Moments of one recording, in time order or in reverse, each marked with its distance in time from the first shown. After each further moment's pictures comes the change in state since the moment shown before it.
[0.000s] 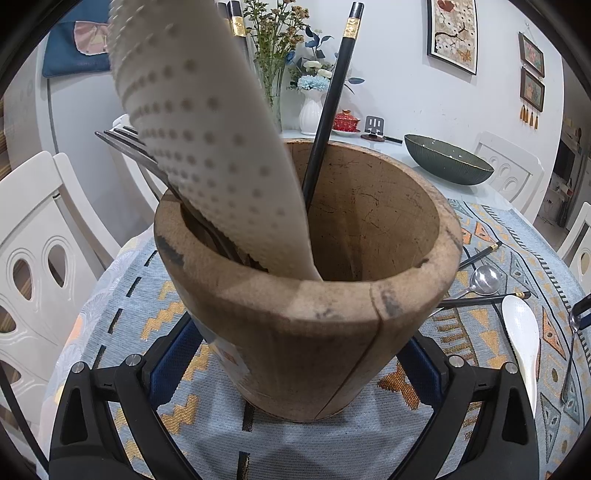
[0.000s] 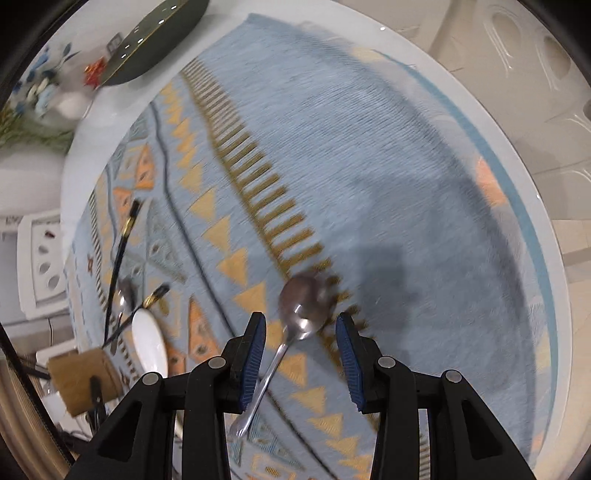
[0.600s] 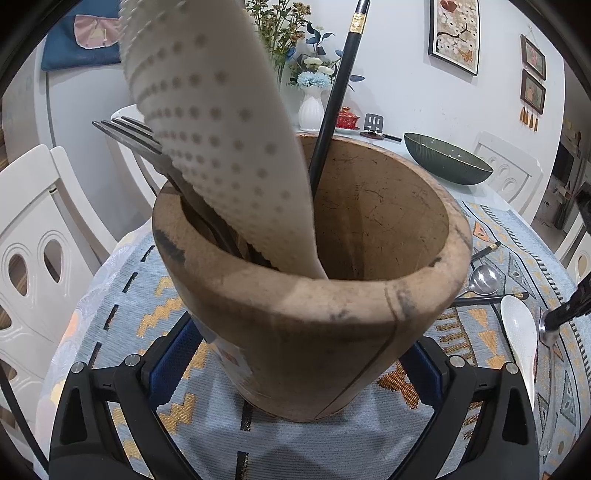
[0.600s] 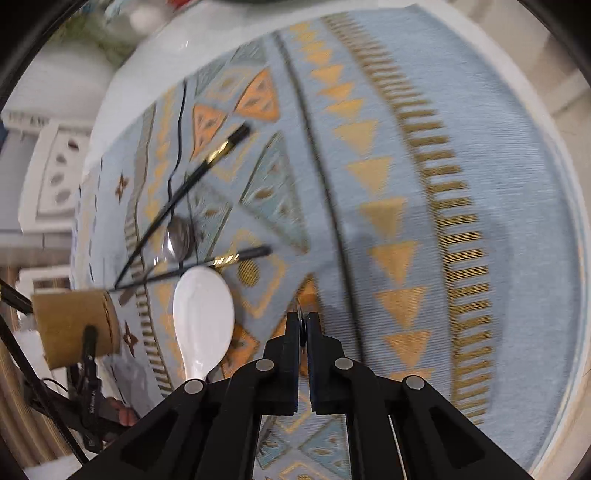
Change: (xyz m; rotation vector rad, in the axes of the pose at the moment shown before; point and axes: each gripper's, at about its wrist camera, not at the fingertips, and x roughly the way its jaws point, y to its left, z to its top) left arm 0.005 0.008 0.006 -0.012 0.015 -0.016; right arm 0.028 0.104 -0.027 -0.345 0.087 -0.044
